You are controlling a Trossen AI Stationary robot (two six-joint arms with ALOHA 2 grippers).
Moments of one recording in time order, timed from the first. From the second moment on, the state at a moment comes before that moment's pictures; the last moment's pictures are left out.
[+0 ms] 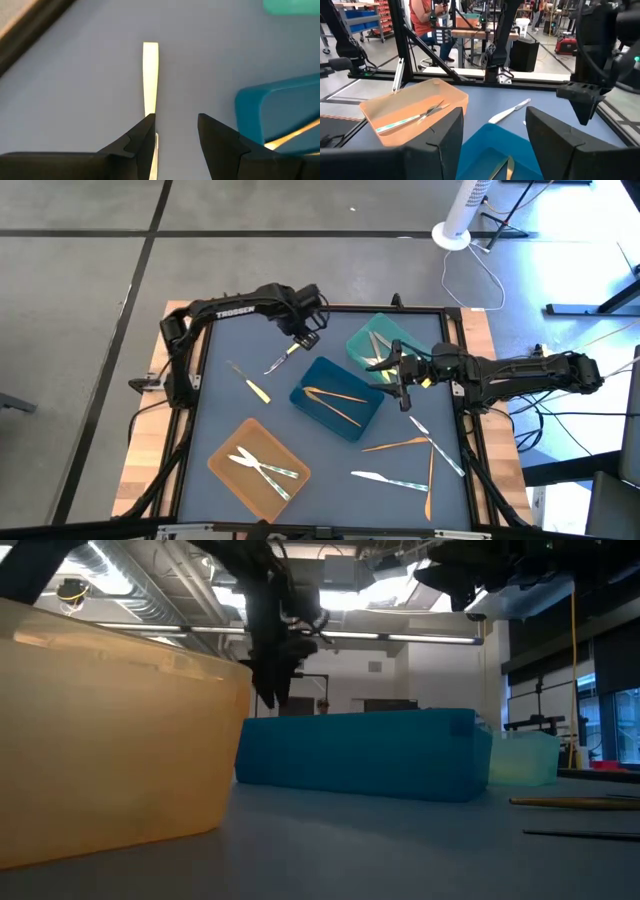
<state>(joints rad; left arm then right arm) 0.49 1.91 1.62 -1.02 -0.06 -0.35 -0.06 0.92 0.52 0.31 -0.18 -0.05</state>
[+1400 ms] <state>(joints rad) 0.54 2.17 1.62 -0.91 -0.07 -0.28 -0.06 0.92 0.52 0.28 -0.18 -0.05</state>
